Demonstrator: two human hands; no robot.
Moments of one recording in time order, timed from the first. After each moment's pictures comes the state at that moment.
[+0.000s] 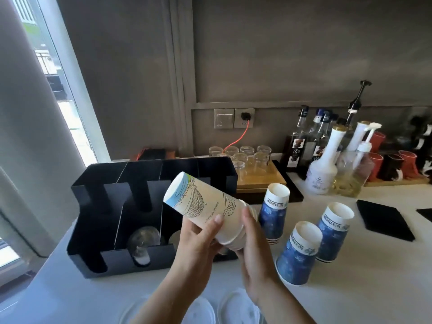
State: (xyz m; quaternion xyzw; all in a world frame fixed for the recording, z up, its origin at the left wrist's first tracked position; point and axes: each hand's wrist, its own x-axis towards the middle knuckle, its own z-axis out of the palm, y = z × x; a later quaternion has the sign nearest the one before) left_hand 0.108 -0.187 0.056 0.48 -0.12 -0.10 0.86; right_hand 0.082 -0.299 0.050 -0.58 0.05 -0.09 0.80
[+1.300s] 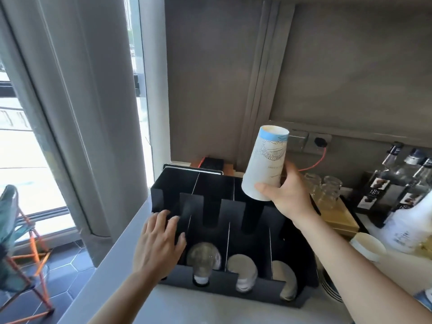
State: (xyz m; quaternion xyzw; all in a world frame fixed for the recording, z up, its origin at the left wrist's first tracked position) left_hand 0.228 0.036 -0.034 0.95 -0.05 0.29 0.11; right_hand 0.279 -0.267 0.114 -0.84 -0.05 -0.19 0.50
